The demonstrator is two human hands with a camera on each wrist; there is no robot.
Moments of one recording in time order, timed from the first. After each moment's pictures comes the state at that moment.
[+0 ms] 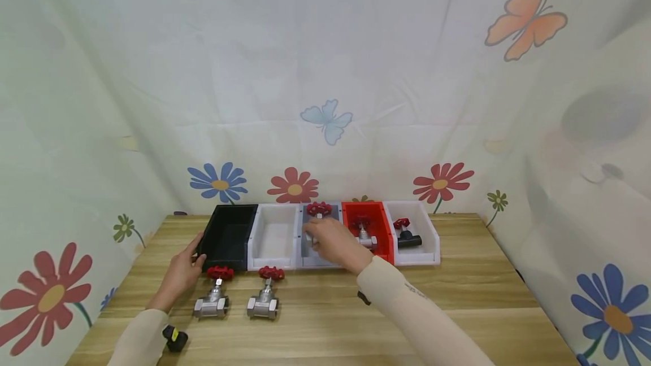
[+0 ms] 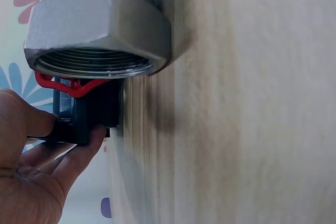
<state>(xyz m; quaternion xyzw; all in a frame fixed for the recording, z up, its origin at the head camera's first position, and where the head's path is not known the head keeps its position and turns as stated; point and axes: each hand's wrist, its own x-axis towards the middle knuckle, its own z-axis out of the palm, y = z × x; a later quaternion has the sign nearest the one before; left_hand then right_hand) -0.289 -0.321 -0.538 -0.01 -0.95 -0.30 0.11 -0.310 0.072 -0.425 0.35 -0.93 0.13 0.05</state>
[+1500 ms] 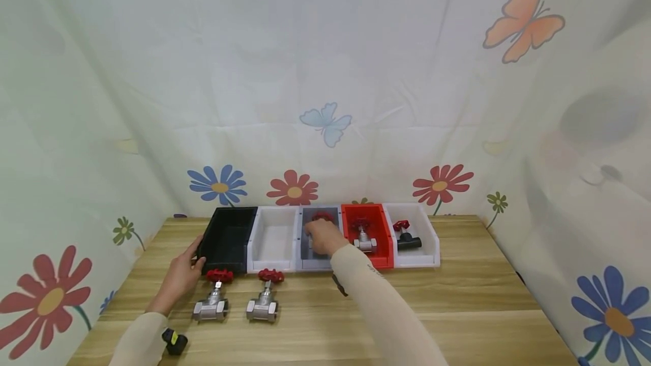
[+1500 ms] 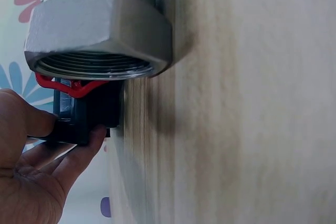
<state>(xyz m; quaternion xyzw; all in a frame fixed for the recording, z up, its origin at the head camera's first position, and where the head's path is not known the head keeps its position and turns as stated) -0.285 -0.319 -0.534 0.00 -0.95 -0.30 0.10 -0.369 0.045 -0.469 0.22 -0.96 0.13 -0.09</state>
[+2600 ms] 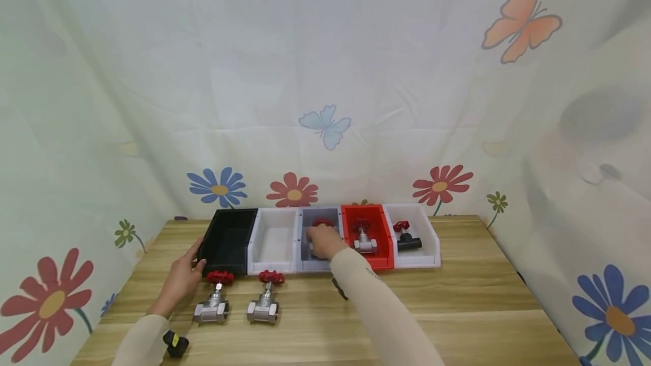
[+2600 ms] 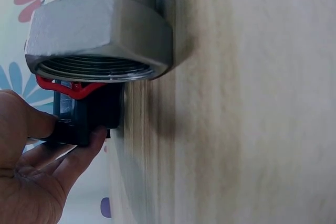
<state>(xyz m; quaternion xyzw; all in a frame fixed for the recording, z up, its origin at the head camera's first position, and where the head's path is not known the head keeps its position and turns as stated) -0.284 -0.318 -0.535 0.00 -0.95 -0.30 0.11 -0.369 0.045 -0.483 0.26 -0.96 0.07 -0.05</state>
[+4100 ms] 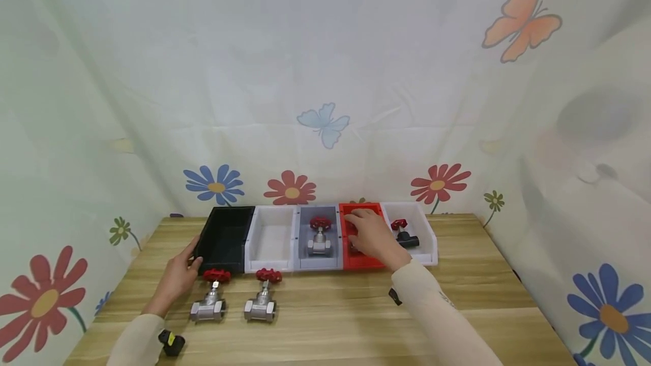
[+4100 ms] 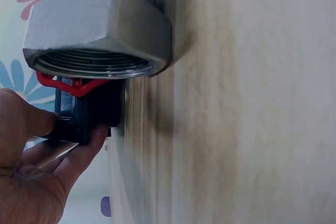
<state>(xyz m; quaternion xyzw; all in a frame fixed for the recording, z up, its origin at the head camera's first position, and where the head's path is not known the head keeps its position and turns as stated) -0.282 -0.319 -0.534 -0.03 -0.94 -0.31 0.14 -0.330 0.158 -0.436 0.23 -0.96 0.15 0.07</state>
